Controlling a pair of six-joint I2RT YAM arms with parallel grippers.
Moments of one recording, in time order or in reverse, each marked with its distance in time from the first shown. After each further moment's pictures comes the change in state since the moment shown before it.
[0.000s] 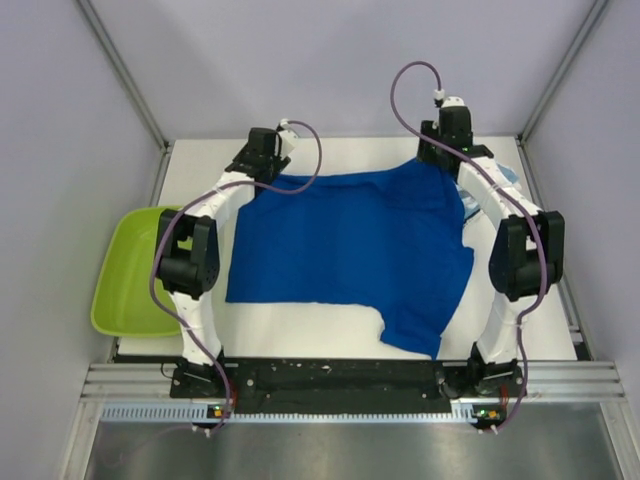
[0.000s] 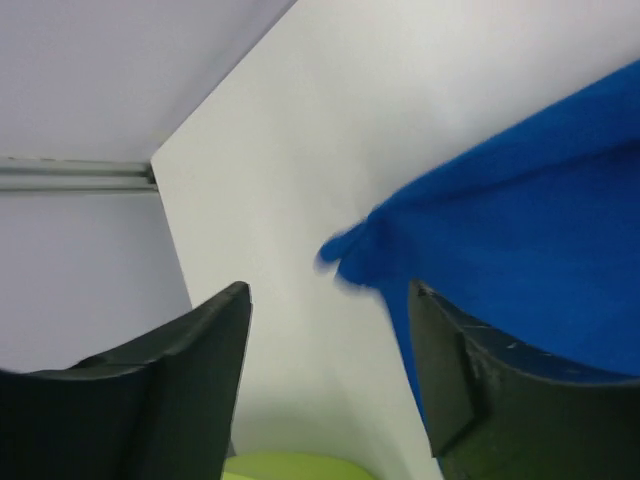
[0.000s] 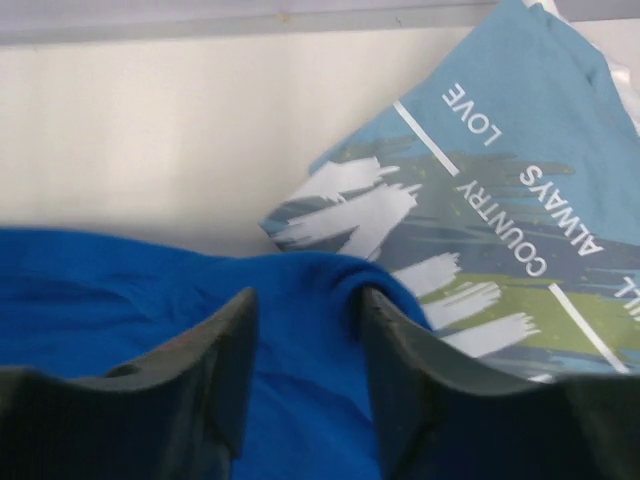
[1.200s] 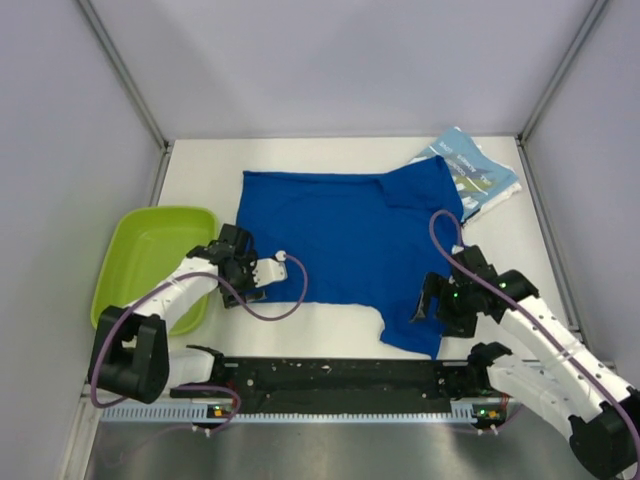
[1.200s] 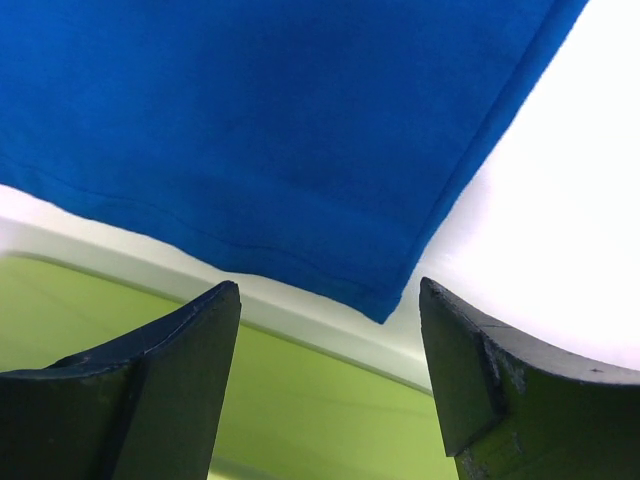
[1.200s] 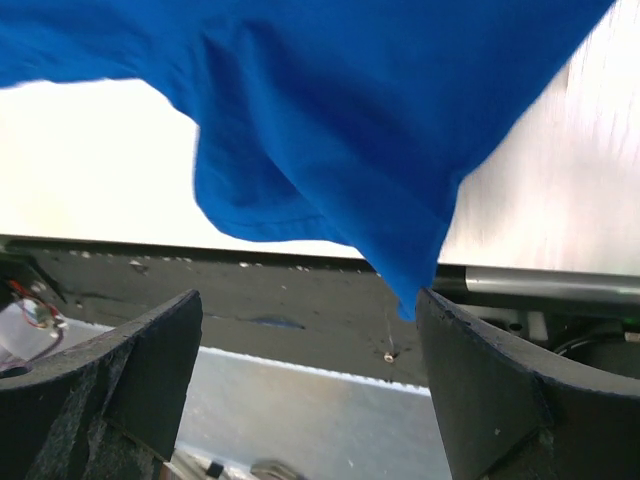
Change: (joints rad) left arm 0.011 -0.692 -0.827 -0.521 0.377 0.444; right arm 0.253 -1.049 -0.900 -0.760 -0.280 0.582
